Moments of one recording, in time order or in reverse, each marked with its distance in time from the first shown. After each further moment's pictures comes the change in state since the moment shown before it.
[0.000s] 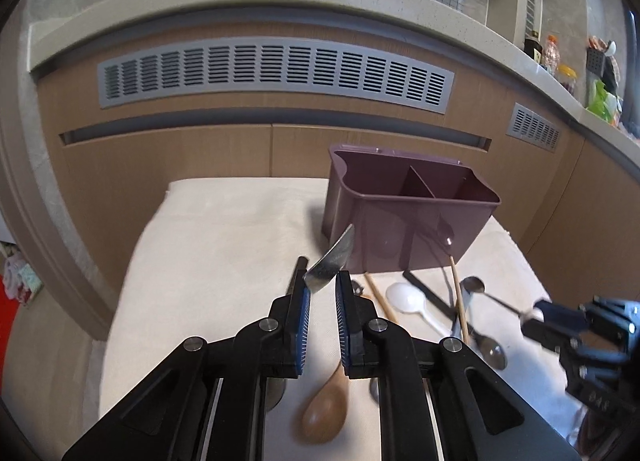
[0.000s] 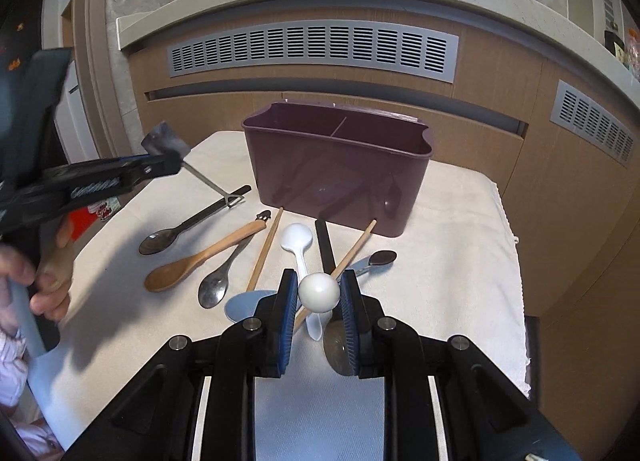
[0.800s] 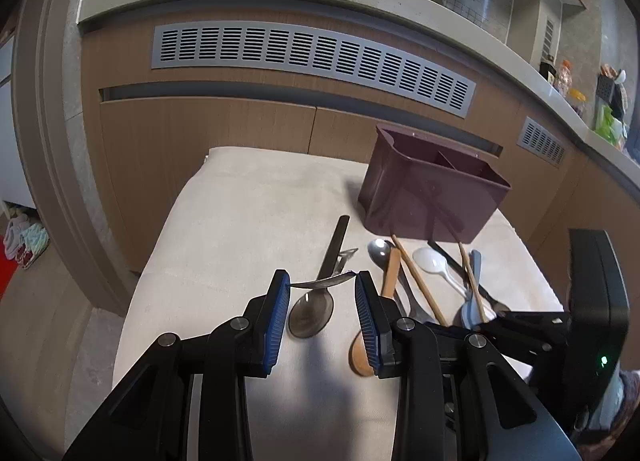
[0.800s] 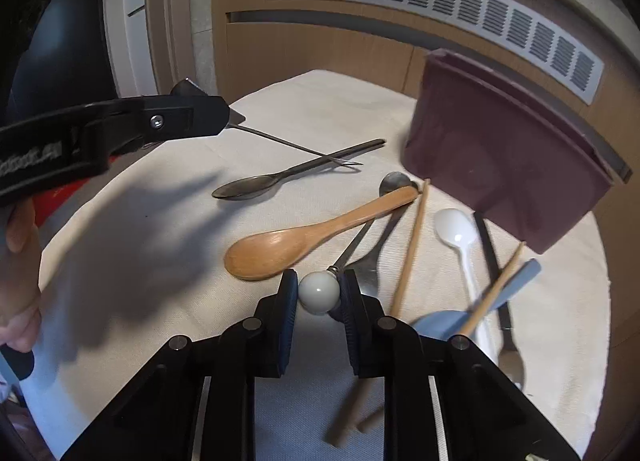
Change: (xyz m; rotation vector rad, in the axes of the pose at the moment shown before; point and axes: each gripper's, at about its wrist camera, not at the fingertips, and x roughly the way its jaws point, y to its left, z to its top) left arm -0.043 0.044 -0.053 -0.100 -0.026 0.028; right arm 0.065 0.108 -0.006 -0.243 0.107 0.107
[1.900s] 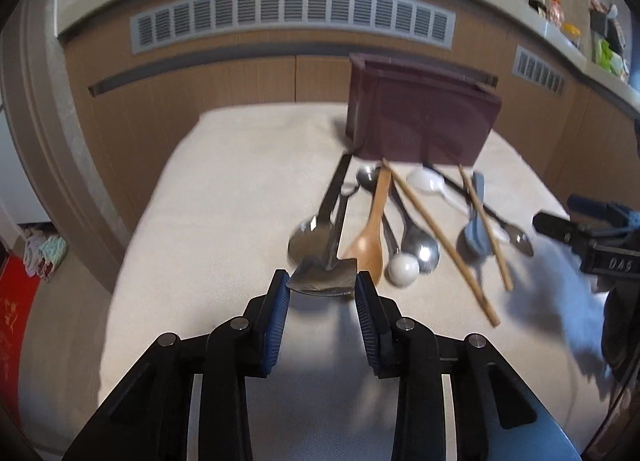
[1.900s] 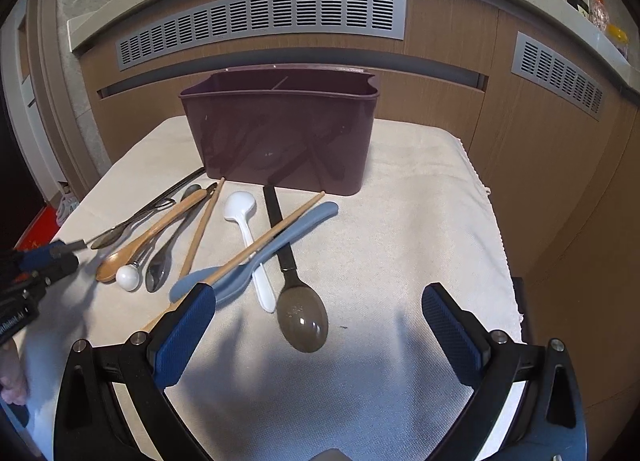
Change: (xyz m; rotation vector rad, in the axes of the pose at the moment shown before) left arm -0.001 -0.030 -0.039 0.134 0.108 0.069; right arm -0.056 -0.113 -0.048 0.349 -0.050 -0.200
